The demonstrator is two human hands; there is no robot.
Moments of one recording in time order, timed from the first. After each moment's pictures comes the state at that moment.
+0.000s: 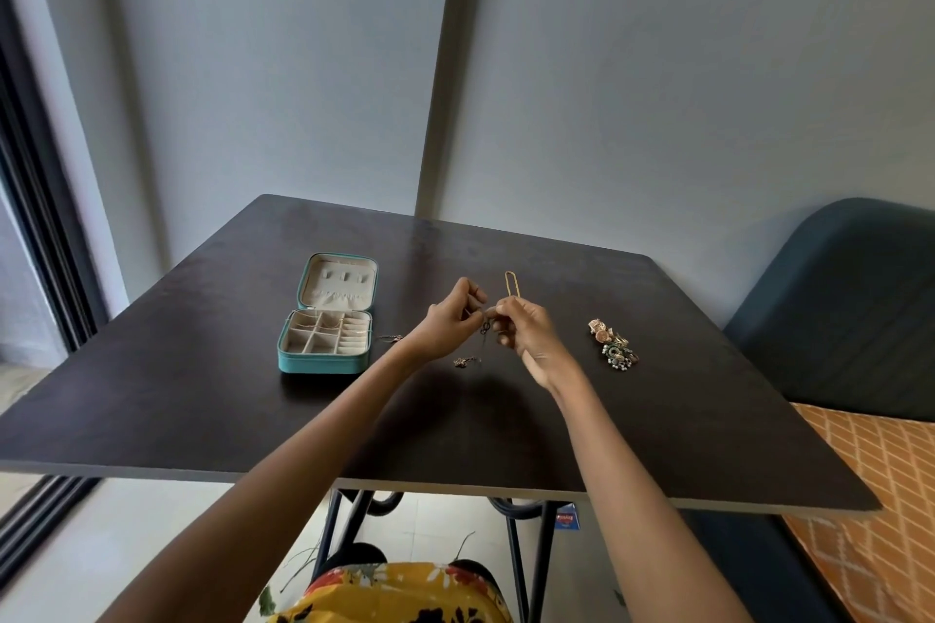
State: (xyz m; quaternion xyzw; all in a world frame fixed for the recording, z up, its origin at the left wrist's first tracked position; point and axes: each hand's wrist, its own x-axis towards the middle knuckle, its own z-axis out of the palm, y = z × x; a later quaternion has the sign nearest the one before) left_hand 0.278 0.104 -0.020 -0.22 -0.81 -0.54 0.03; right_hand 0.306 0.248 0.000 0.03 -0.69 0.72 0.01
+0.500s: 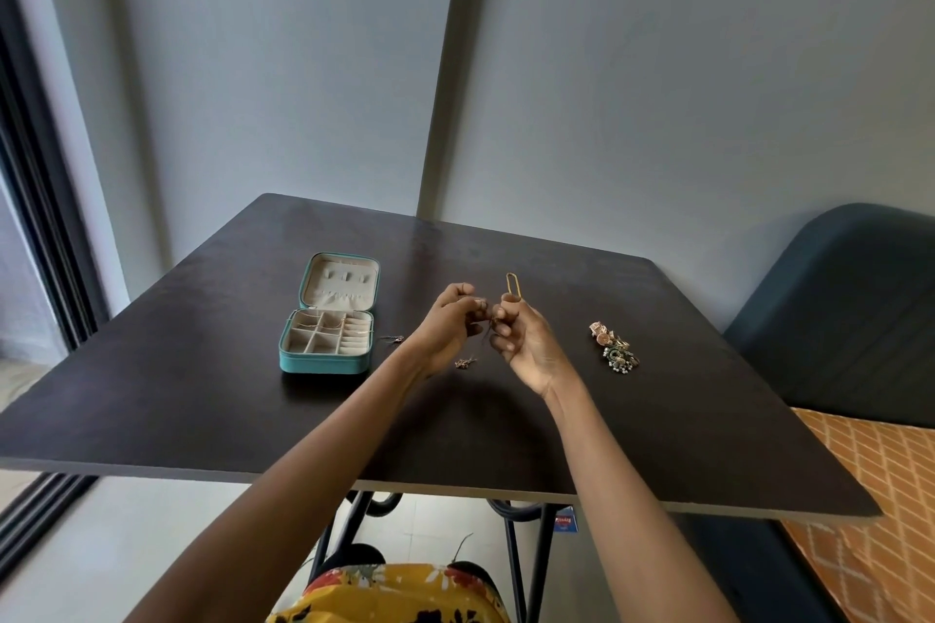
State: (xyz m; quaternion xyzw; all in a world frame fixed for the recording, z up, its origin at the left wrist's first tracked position) left_hand 0.288 0.115 -0.011 -0.10 -0.53 -0.84 -0.09; right_hand 0.310 0.244 -0.004 0.03 -0.51 0.86 -0.04
